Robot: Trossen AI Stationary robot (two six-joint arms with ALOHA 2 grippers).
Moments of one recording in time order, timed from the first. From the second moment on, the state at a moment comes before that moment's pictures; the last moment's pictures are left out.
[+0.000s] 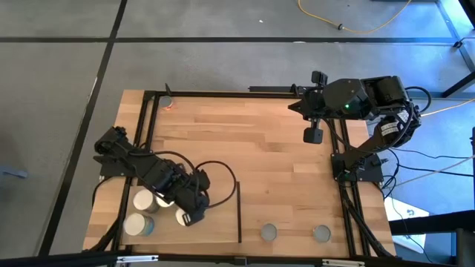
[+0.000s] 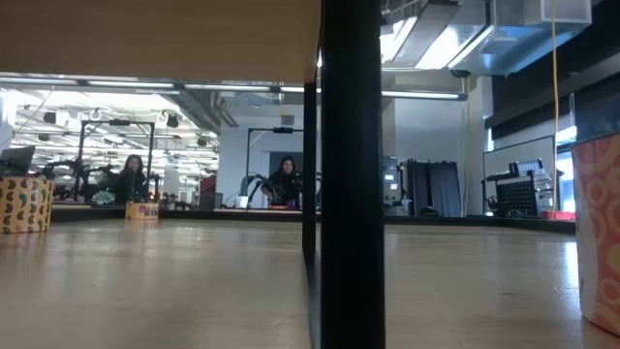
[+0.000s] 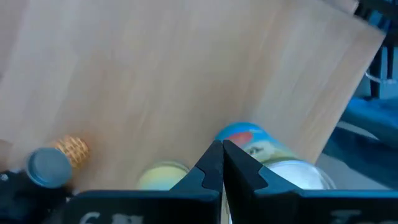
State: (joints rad) left arm -0.56 1.77 2.01 -1.57 -0.09 -1.07; right arm 0.11 1.57 2.35 -1.51 0.43 -0.14
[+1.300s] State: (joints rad) left arm -0.63 1.80 2.10 -1.40 -0.04 -0.84; right arm 0.11 1.57 2.35 -1.51 0.43 -0.14
